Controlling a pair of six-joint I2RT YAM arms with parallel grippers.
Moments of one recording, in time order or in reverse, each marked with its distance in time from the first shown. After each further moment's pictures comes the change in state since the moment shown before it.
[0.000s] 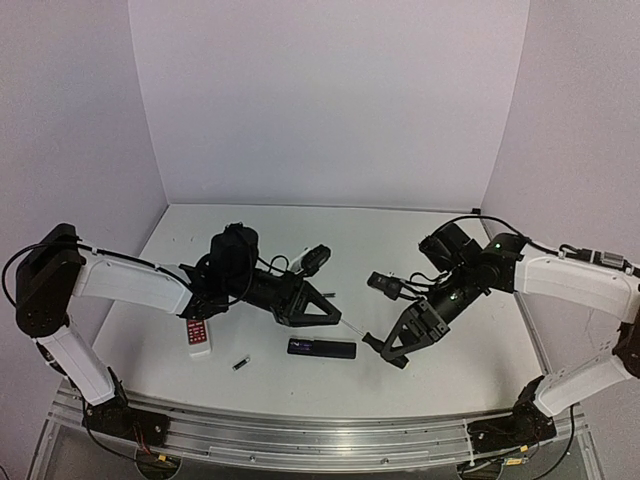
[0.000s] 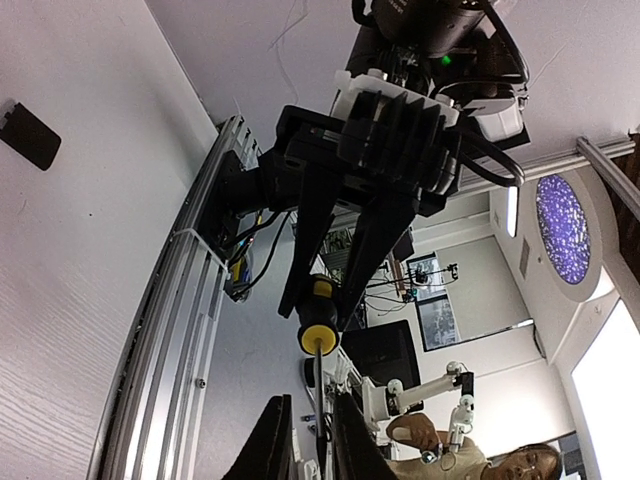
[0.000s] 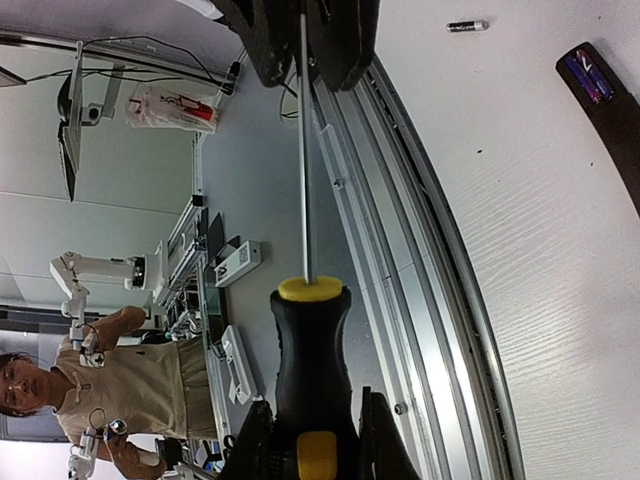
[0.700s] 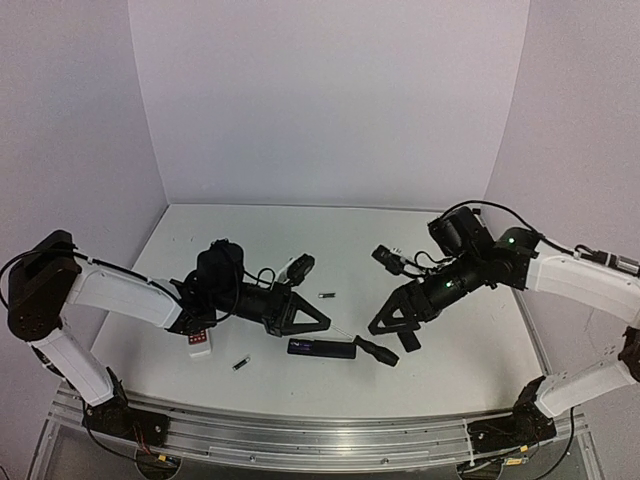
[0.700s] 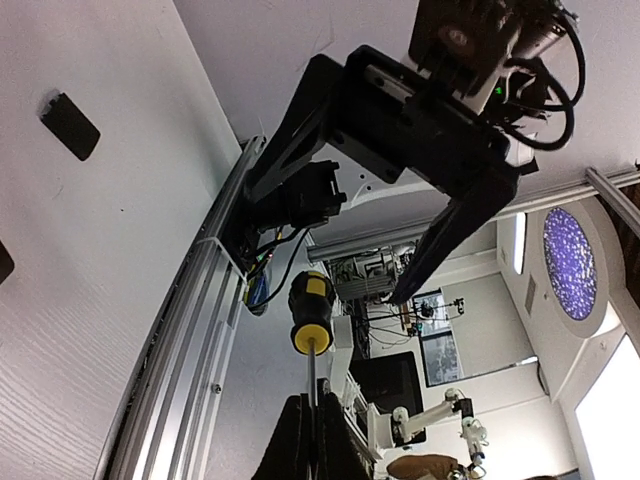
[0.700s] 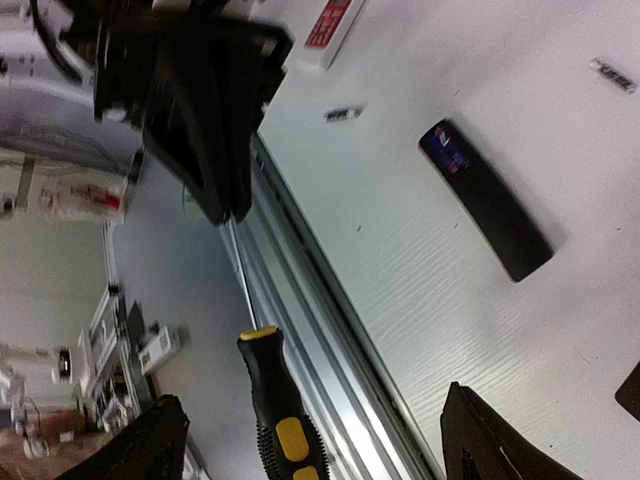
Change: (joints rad) left arm 0.001 -0.036 -0.137 0.130 -0.093 -0.056; right arm 0.004 -0.031 0.054 0.073 0.285 0.135
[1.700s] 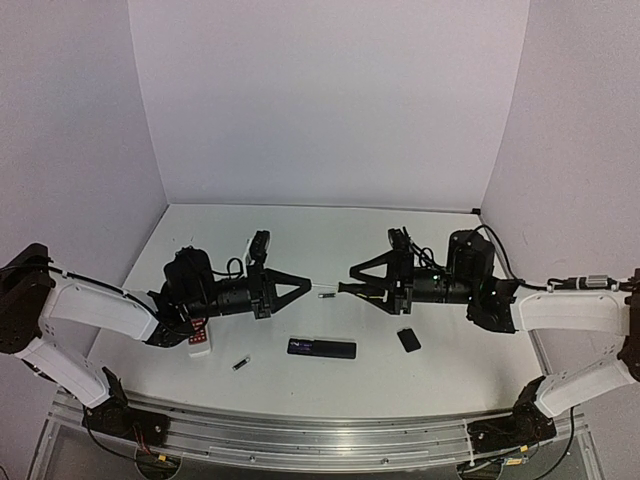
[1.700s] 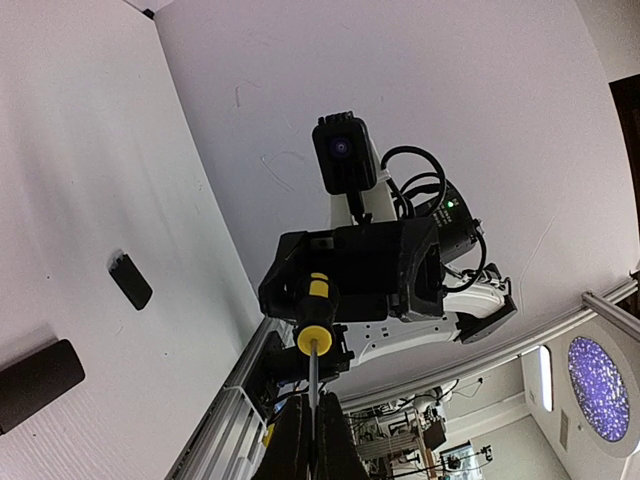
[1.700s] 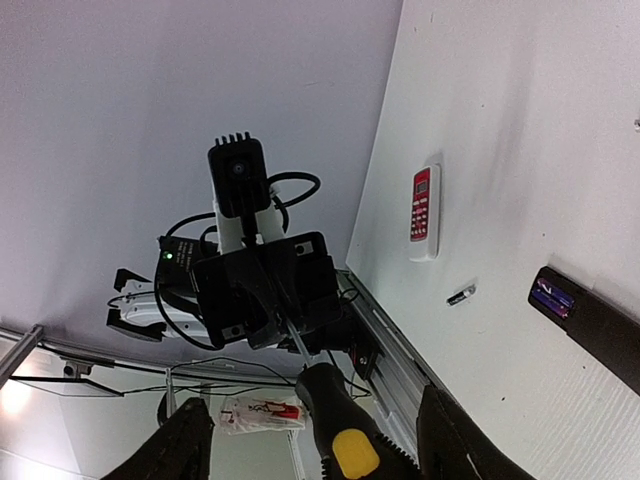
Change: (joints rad) left arm 0.006 -0.159 -0.173 0.190 -0.464 -0.072; right arm 0.002 -0.016 -0.397 1.193 0.144 1.008
